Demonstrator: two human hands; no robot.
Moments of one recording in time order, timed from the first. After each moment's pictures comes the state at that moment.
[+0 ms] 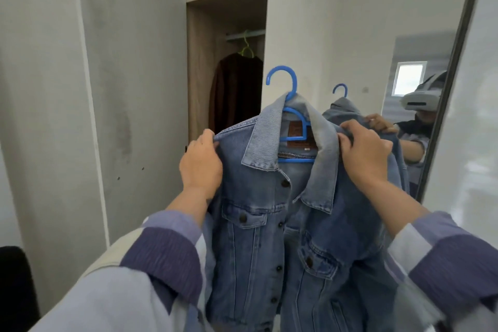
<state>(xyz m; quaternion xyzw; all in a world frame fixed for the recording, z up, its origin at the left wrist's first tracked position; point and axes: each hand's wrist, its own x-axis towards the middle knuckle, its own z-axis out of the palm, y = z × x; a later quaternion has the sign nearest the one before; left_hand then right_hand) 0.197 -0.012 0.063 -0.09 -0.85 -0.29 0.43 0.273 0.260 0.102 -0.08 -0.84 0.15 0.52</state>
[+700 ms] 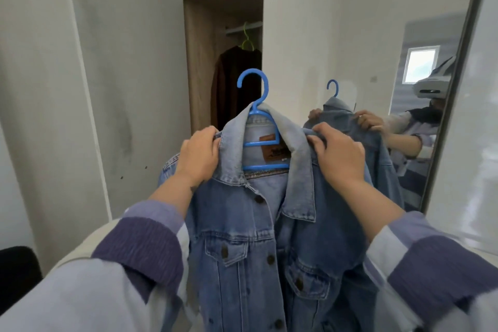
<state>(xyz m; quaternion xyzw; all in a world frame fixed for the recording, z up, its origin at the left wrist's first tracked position) 0.176 -0.023 0.073 -0.18 -0.87 -0.24 0.39 0.254 0.234 0.082 -0.04 -0.86 0.12 0.50</state>
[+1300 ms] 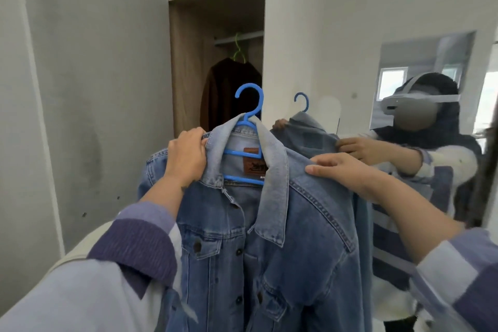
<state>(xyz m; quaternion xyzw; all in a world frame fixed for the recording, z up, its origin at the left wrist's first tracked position) 0.042 -0.035 0.095 -0.19 -0.84 -0.25 0.45 0.205 0.242 0.117 0.03 -0.90 0.44 0.09</state>
